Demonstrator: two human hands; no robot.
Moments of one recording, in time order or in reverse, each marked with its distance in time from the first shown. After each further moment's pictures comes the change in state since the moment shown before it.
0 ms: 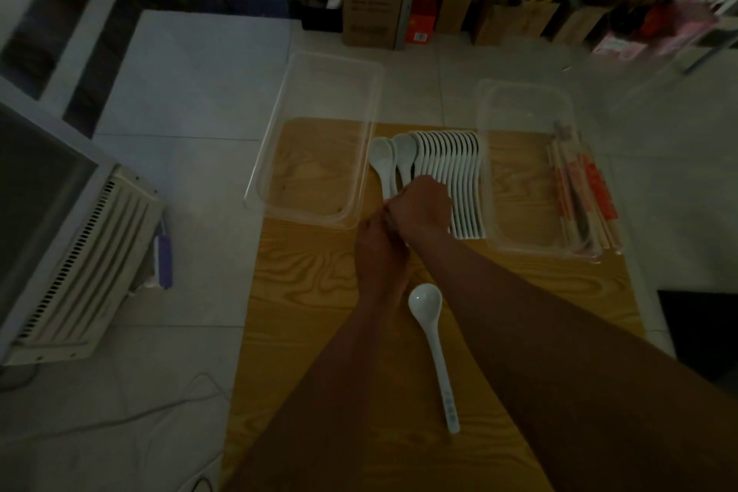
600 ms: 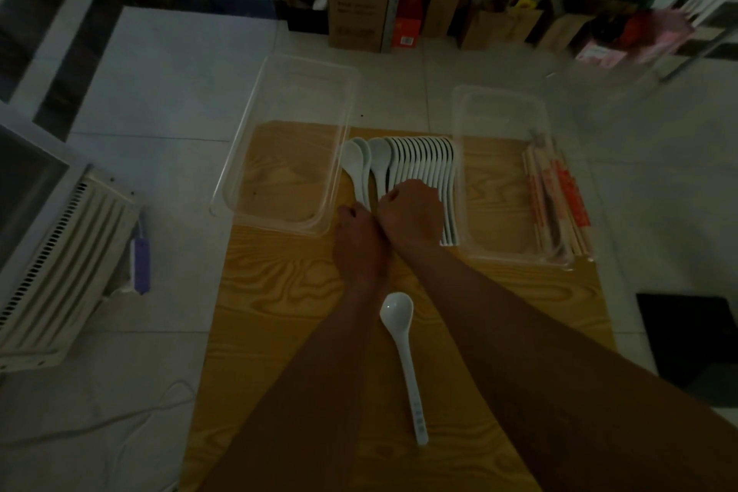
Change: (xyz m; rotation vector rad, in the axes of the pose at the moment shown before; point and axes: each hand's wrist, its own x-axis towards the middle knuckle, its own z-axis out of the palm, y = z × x) left_hand 0.020 0.029 0.013 0.438 0.037 -0.101; right_hand 0.004 0.016 -0.023 -0.017 0.053 -0.074
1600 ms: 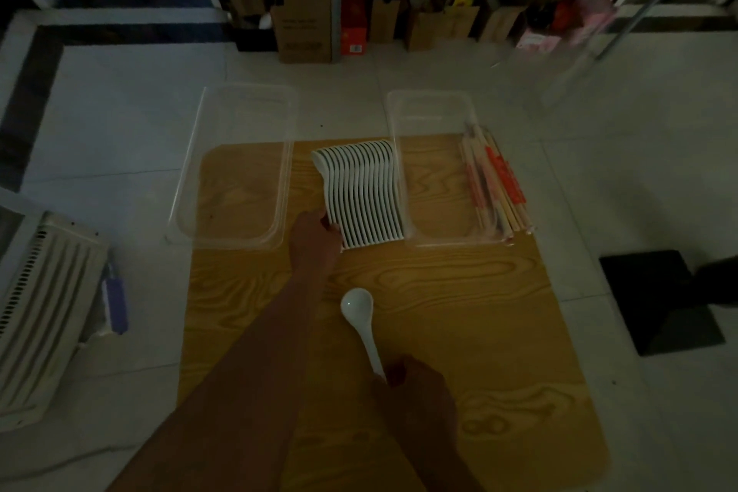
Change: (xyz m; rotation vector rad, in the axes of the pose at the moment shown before) left_hand 0.007 0.009 -0.025 -0.198 -0.214 0.020; right_hand -0.210 0.124 -0.033 0.049 -0.417 0.295
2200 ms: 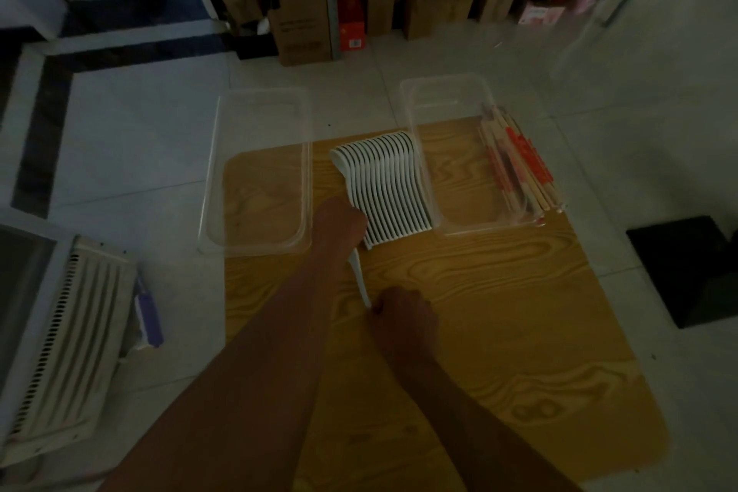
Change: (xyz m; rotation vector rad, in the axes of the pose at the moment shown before) left_hand 0.023 0.017 -0.024 0.065 -0.229 -0.068; right_hand 0.053 -0.093 0.016 -0.143 0.175 -0.137
